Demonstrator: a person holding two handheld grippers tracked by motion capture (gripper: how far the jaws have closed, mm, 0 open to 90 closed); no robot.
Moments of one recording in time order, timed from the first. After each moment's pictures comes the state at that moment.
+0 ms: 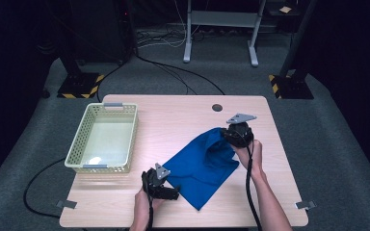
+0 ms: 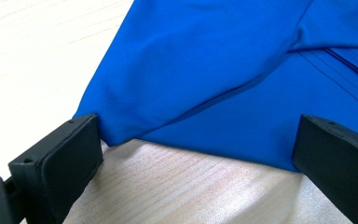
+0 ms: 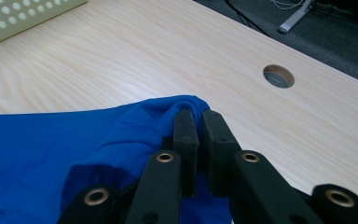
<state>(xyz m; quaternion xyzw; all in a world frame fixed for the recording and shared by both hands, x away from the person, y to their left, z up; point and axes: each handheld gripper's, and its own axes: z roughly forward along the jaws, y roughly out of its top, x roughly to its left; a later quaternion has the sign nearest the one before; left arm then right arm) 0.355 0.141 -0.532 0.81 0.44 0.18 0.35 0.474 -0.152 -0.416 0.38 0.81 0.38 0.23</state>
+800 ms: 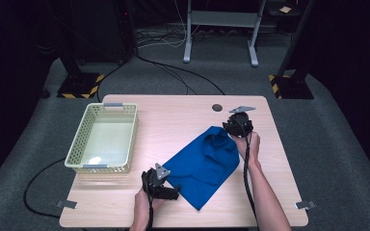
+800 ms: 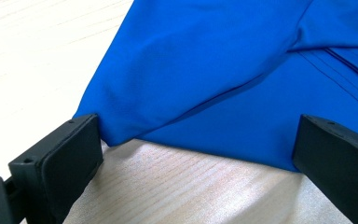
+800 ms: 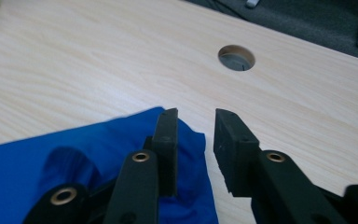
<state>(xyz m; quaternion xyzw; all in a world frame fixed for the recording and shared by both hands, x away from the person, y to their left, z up) 0.355 0.141 -0.532 0.81 0.44 0.18 0.35 0.528 -0.168 -0.441 0.47 0.77 0.36 0.24</state>
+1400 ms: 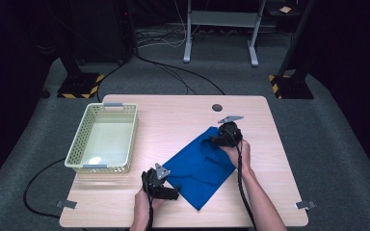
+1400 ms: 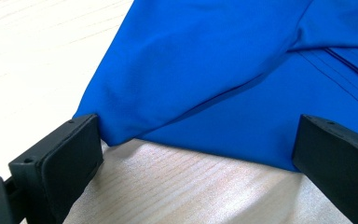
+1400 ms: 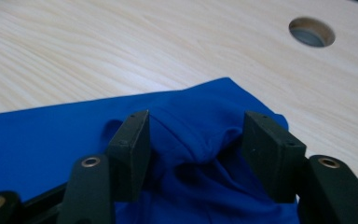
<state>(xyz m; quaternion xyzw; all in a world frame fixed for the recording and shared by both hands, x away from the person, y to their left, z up) 0.355 0.141 -0.532 0.81 0.44 0.18 0.35 0.516 -0.133 -0.473 0.43 0.81 0.34 0.19</state>
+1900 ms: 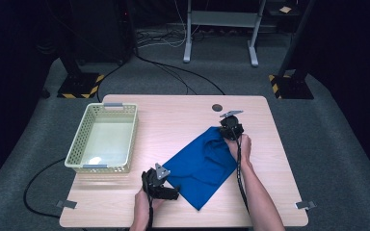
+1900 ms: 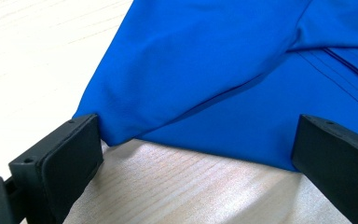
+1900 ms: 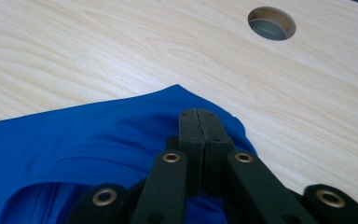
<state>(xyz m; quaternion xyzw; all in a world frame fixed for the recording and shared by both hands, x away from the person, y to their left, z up) 0.355 0.141 -0.532 0.81 0.44 0.18 0.35 0.548 -0.145 -0.479 0.47 0.80 0.31 0.21</state>
